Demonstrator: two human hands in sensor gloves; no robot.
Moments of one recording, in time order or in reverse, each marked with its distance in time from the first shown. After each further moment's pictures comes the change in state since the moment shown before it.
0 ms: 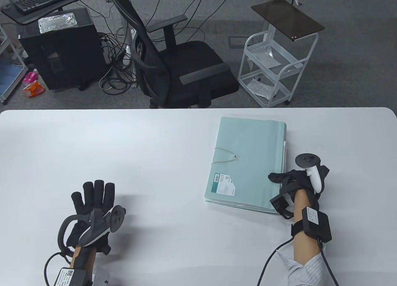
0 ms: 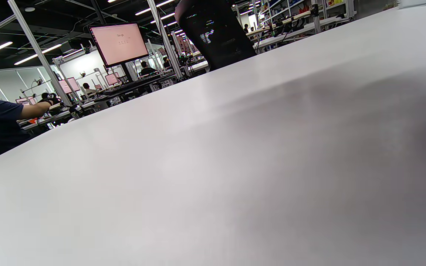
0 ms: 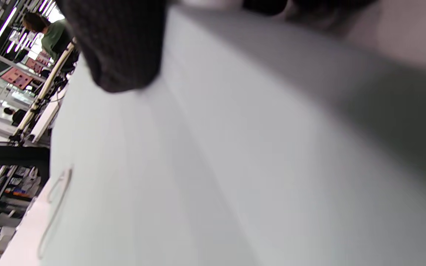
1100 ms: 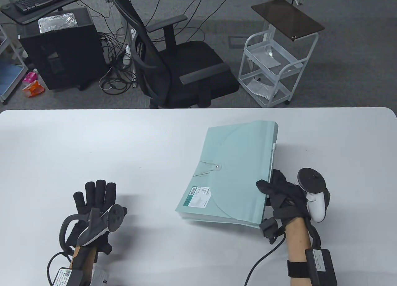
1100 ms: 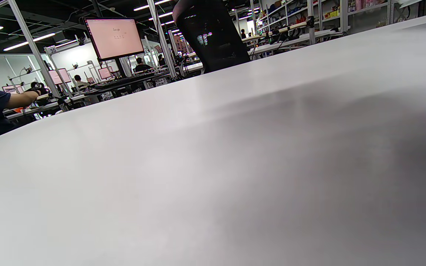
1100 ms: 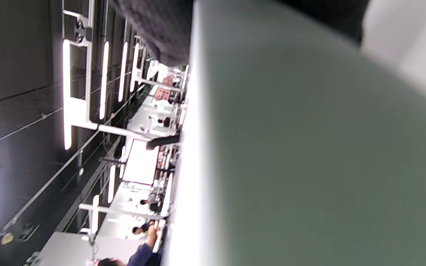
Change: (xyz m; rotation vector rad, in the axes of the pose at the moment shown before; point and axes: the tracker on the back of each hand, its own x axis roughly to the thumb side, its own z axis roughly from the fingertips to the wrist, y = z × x) left_hand -0.001 0.000 -0.002 0.009 -0.025 0.078; right_hand 0.041 0.031 0.144 0.134 -0.458 -0.366
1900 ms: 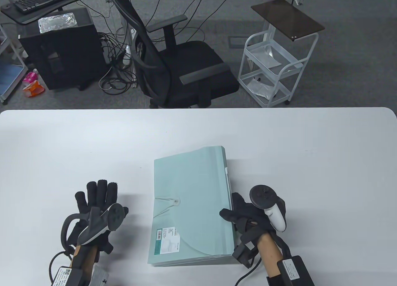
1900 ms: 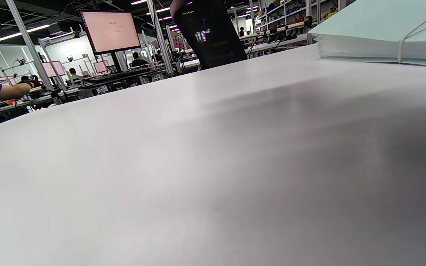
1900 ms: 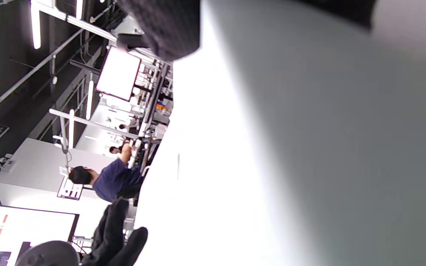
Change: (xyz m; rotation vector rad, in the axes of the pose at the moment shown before) left_hand 0.001 -0.003 -0.004 -0.016 -0.012 0.023; right_hand -0.044 0.096 -0.007 0.278 0.045 0.223
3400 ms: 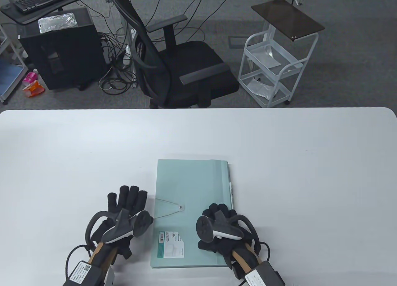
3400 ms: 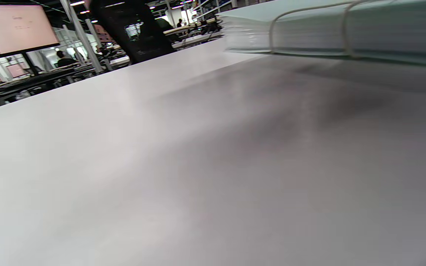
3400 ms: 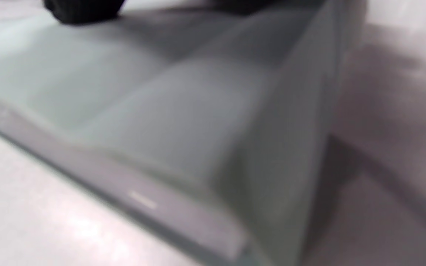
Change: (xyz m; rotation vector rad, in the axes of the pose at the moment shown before) left_hand 0.080 0.005 0.002 -0.037 -0.292 -0.070; right_hand 0.005 0.095 -0.014 0.144 -0.012 1.182
